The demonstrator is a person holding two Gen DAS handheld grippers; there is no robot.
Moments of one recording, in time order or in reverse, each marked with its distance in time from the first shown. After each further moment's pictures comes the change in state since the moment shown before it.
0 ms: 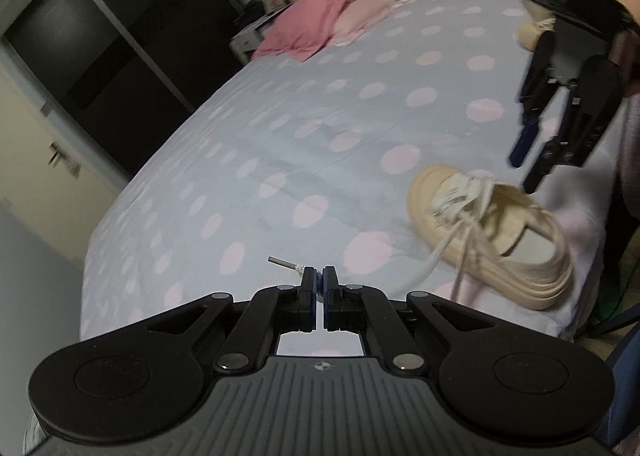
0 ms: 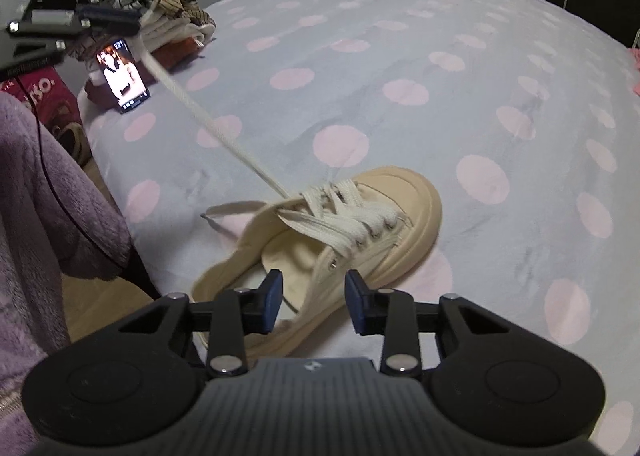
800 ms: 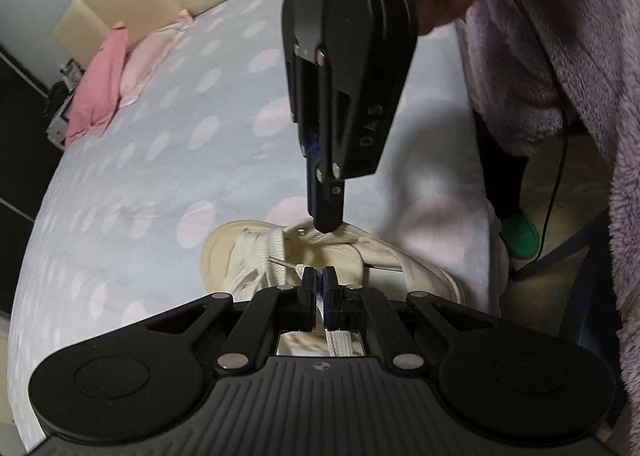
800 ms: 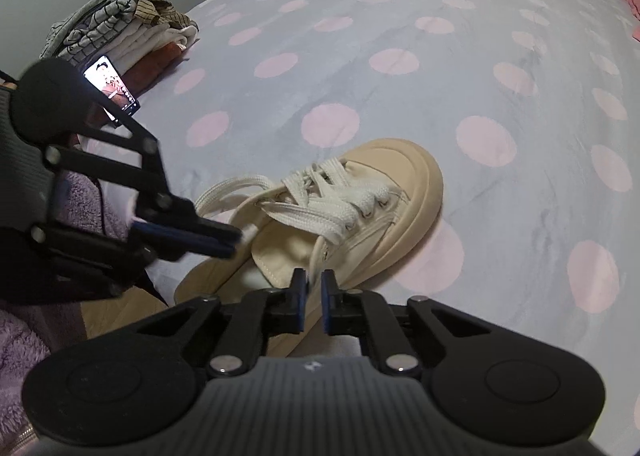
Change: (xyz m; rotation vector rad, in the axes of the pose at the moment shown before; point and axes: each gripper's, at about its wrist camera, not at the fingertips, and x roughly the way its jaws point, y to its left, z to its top) left arm 0.095 -0.121 0.028 0.430 -0.070 -0.398; right arm 0.019 -0.023 -0.007 0.120 0.050 0.044
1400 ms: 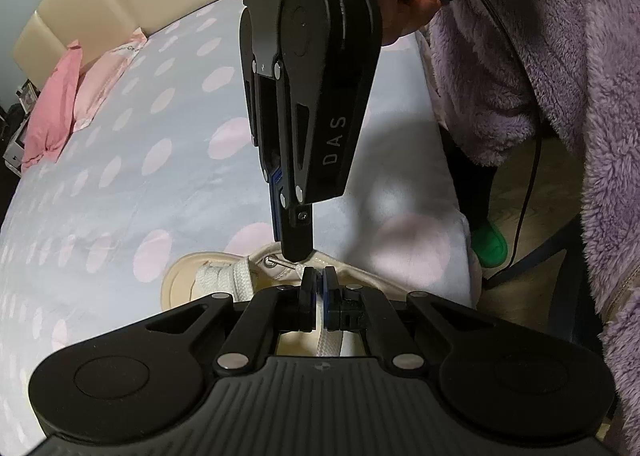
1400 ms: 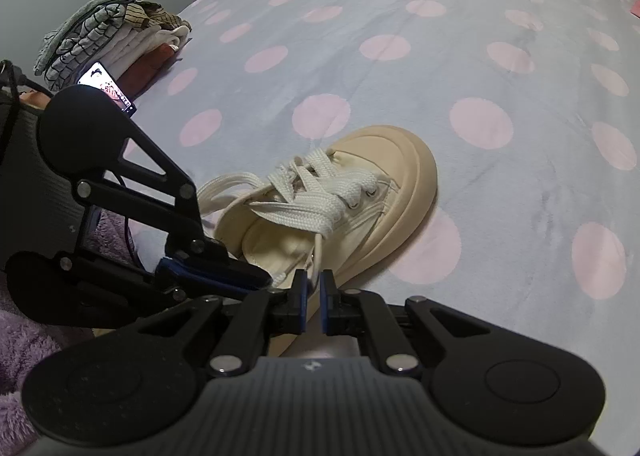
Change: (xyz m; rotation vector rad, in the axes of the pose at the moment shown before) left arm 0.019 0.008 0.005 0.039 -0.060 -0.137; right arm 0.006 -0.016 0.002 0.044 0.022 0.032
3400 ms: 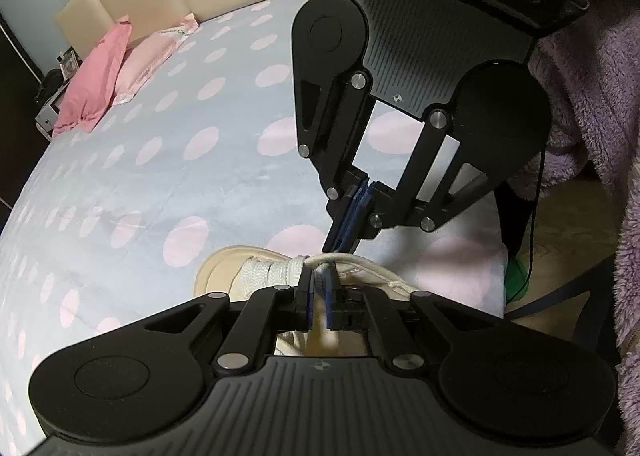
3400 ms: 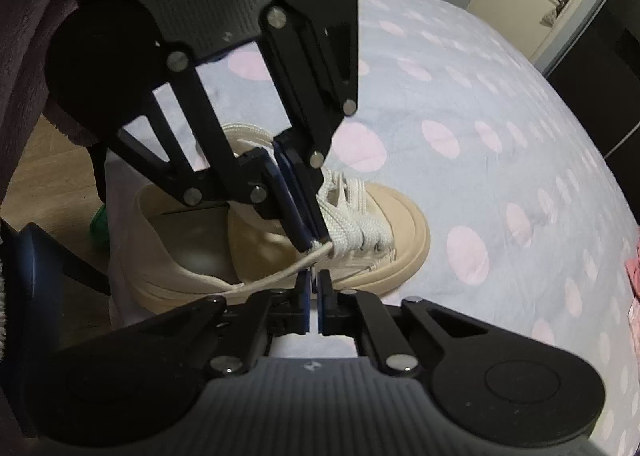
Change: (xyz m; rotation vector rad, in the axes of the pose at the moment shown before) left arm -0.011 0.022 0.000 -0.147 -0.029 0.082; right arm 0.014 0.054 -0.025 -0.698 -0.029 -0.244
